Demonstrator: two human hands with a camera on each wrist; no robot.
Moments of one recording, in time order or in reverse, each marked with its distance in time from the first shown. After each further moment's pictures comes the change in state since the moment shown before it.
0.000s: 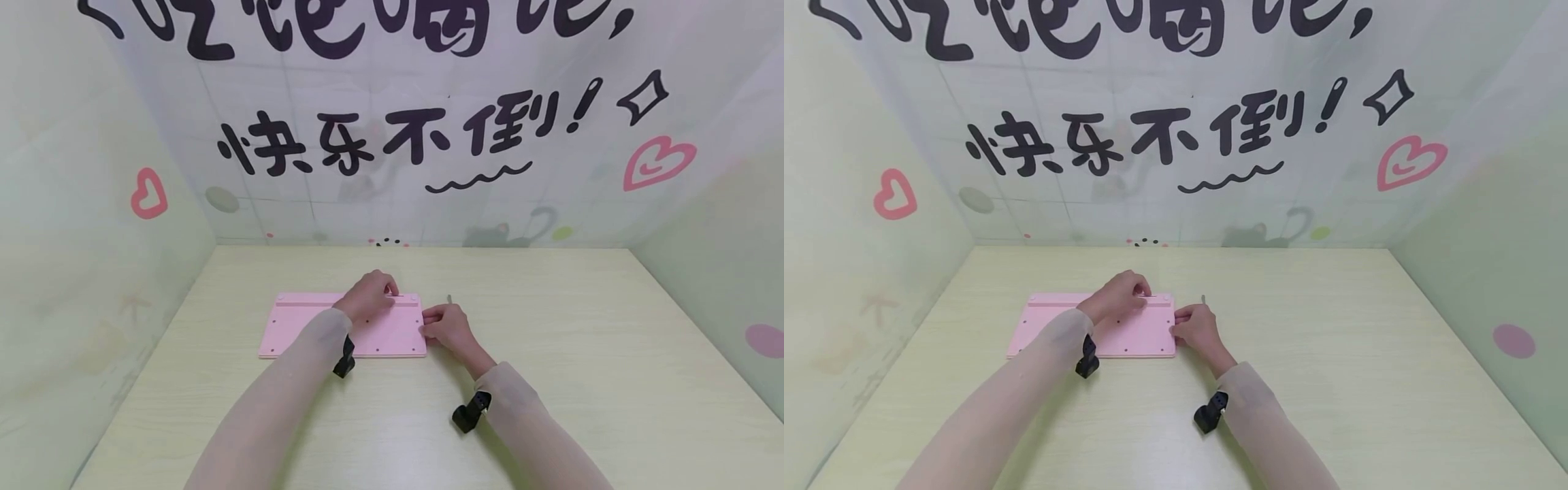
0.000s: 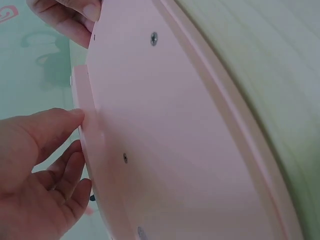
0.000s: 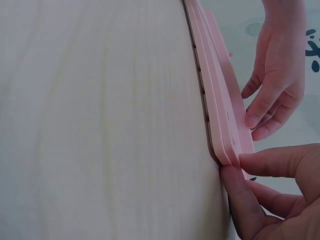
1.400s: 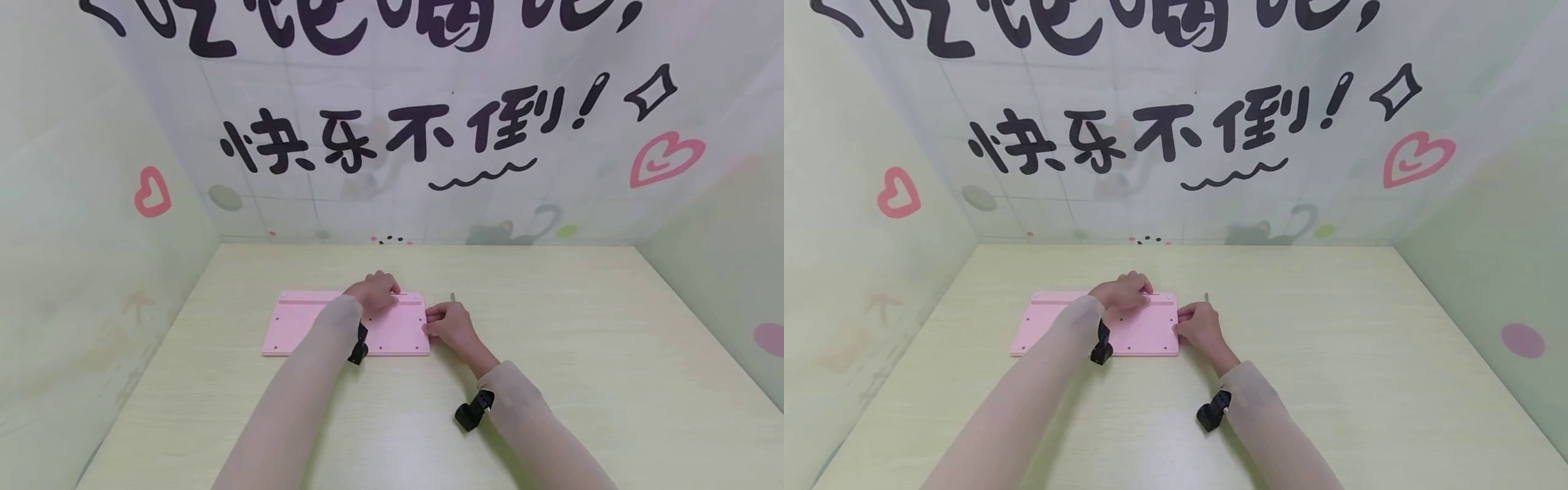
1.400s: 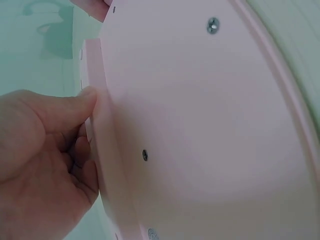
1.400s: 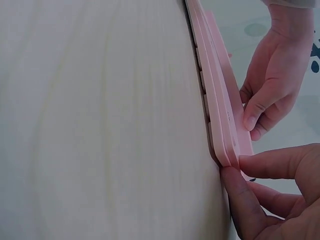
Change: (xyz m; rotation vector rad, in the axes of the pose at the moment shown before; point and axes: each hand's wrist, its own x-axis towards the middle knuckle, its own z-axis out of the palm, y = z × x) left_hand 0.009 0.004 -0.007 0.125 -0.228 -0.089; right_hand 0.002 0.000 0.000 0.003 -0.006 -0.001
